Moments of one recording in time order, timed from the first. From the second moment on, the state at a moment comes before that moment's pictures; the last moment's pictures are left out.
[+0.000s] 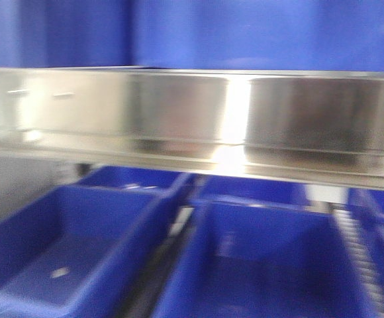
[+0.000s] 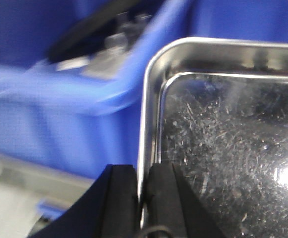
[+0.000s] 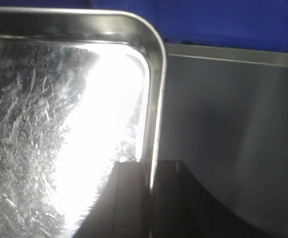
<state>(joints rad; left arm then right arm) -0.96 1.29 -1.37 1.00 1.23 -1.07 0.83 1.30 -1.34 -0.46 0.89 0.93</state>
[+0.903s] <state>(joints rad) -0.96 1.29 -1.37 1.00 1.22 -1.07 0.83 1.30 -1.34 -0.46 0.90 0.93</state>
